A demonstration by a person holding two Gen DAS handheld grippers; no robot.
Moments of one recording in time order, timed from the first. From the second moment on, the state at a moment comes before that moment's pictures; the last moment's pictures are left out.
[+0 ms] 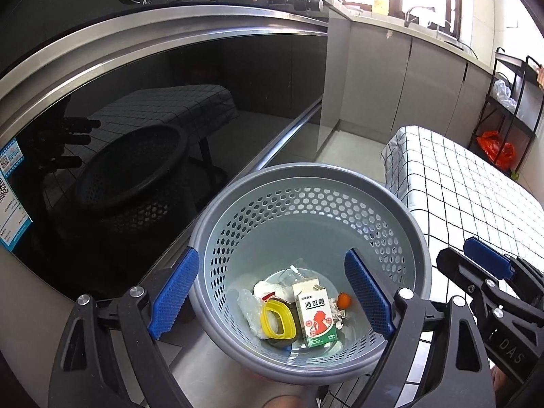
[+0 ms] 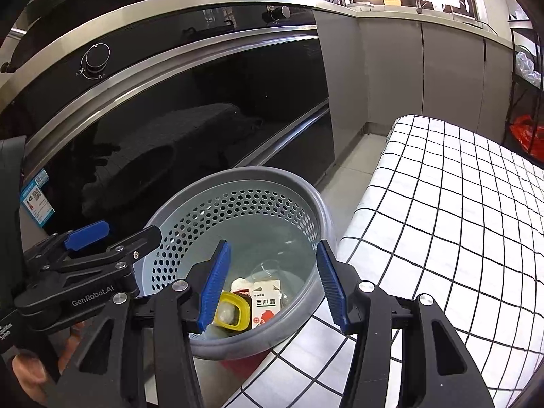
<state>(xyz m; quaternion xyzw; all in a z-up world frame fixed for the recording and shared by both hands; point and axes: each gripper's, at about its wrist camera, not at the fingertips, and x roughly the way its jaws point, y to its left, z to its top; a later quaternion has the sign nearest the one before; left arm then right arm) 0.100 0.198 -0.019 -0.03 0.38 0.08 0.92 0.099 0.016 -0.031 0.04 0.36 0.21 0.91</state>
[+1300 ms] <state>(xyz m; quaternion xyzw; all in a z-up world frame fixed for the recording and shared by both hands) 0.093 0.190 -0.016 -0.01 0.36 0.09 0.93 0.077 0.006 -0.028 0.06 0.35 0.15 0.92</state>
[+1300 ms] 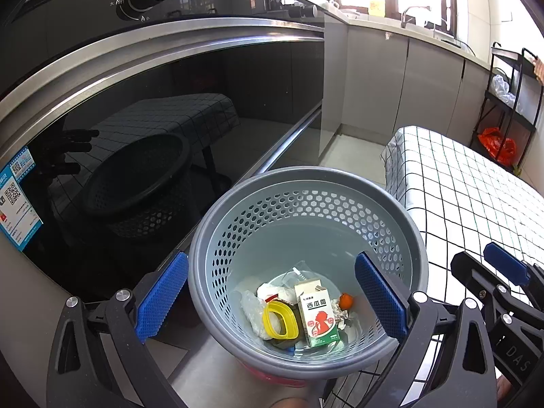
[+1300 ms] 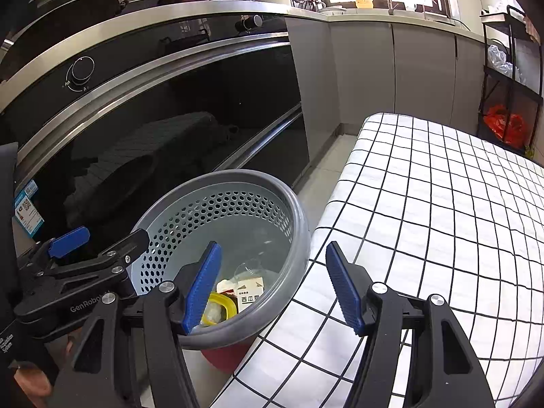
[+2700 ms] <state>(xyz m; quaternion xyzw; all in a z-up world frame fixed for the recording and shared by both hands) 0.092 0.191 -0.012 -0.01 0.36 0.10 0.93 0.079 0.008 -0.029 0.05 0.35 0.15 0.92</state>
